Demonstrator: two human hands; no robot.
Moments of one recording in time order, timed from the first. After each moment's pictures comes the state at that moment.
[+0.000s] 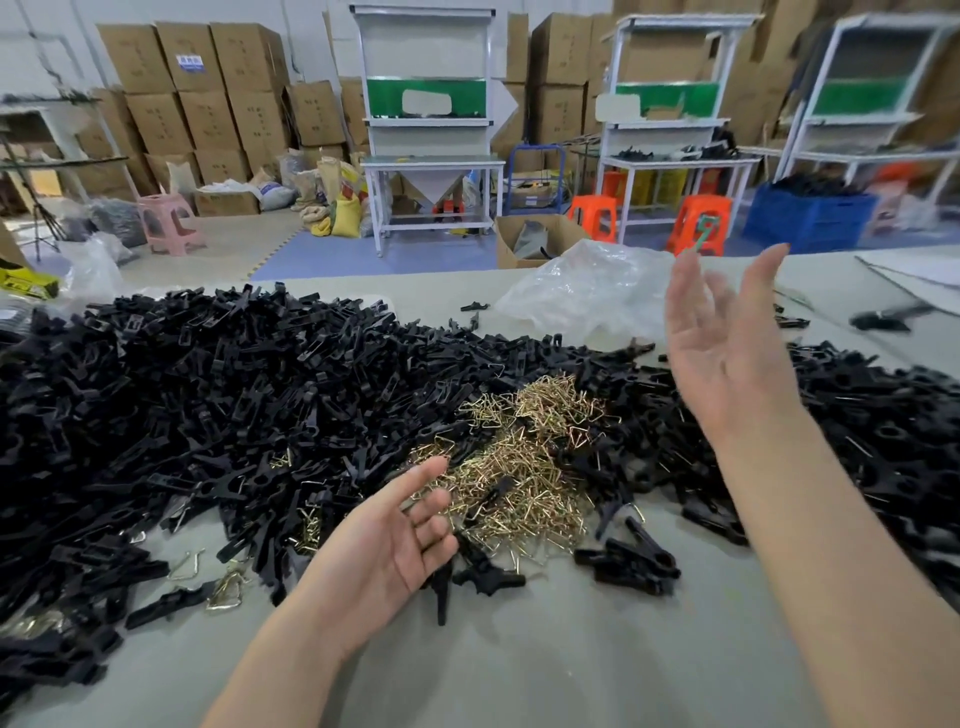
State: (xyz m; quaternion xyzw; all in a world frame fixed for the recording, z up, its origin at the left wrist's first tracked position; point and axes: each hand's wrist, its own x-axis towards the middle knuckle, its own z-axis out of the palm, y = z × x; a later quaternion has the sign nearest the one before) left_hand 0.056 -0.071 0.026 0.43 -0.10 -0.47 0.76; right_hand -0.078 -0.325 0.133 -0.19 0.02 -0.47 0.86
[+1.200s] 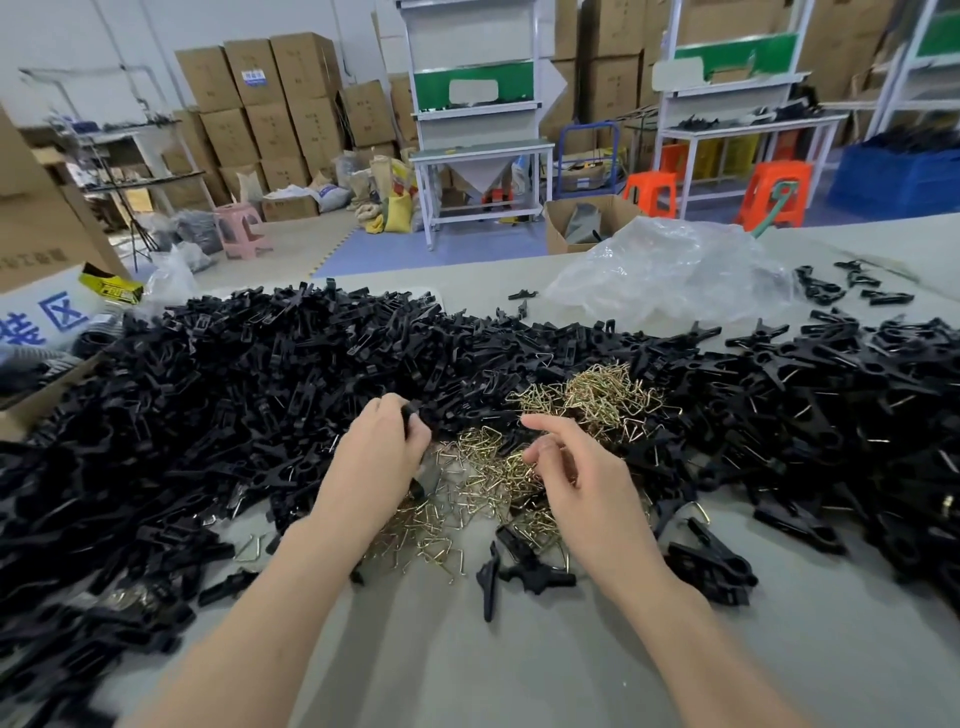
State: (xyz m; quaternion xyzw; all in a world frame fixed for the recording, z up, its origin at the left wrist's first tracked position) left_hand 0.130 -0.076 0.036 0.89 -0.27 0.07 0.37; right_hand -0.031 -0.220 -0.001 -0.81 0.15 -0.34 0.44
